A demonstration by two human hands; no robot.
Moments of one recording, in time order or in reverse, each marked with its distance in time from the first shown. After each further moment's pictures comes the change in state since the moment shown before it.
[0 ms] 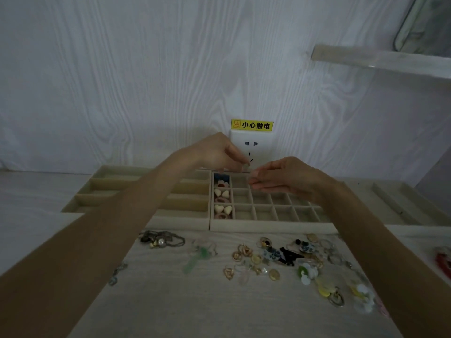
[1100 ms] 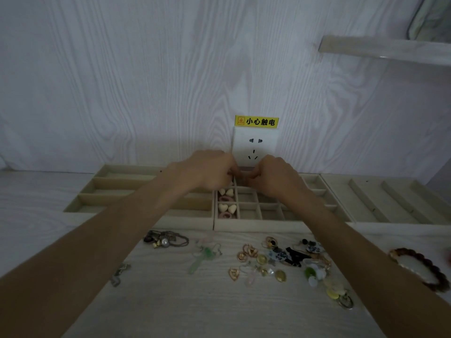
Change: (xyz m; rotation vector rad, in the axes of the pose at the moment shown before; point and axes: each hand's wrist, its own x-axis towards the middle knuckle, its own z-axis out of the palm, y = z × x) left_hand -0.017 -0.013 0.015 0.661 -0.069 0.013; right_hand 0.045 0.021 0.030 -0.897 0.378 -0.152
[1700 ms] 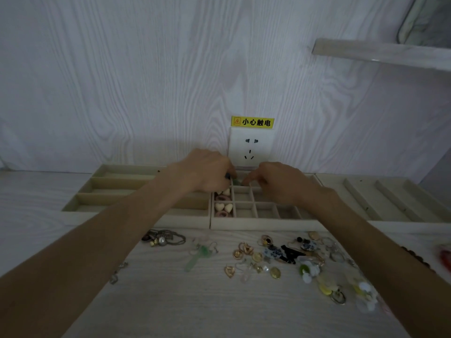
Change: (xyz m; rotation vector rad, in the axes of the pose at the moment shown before) left_hand -0.008 0.010 -0.004 0.179 0.036 0.001; right_hand -0.022 0.008 -0.026 -0.249 -0.206 -0.295
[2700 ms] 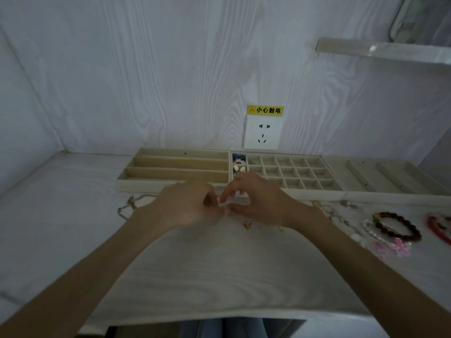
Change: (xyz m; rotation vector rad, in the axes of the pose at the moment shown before) left_hand -0.147 0.021 0.013 -0.393 -0.124 -0.263; right_hand -0.070 -0.082 0.030 0.307 0.078 -0.292
